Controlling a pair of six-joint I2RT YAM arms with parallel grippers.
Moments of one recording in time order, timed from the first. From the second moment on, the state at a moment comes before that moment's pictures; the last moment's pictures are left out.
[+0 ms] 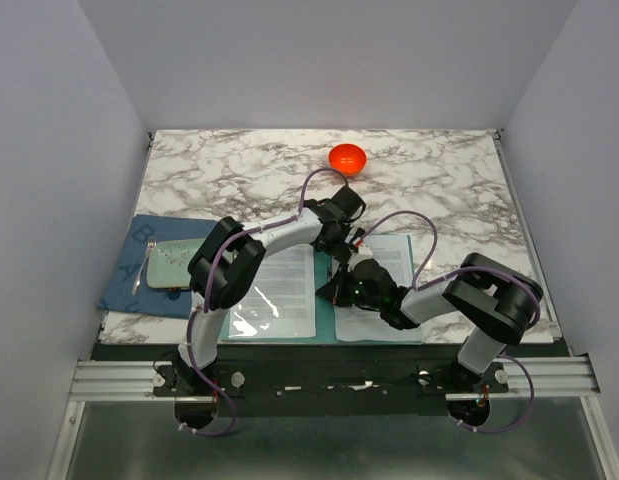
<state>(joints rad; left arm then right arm) -0.78 2.07 1.51 -0.60 -0.10 -0.17 0.90 1.69 0.44 0.74 0.00 0.85</state>
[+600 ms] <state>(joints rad) -0.76 2.07 1.51 -0.60 -0.10 -0.16 0.85 1.82 0.43 0.96 -0.07 0.95</state>
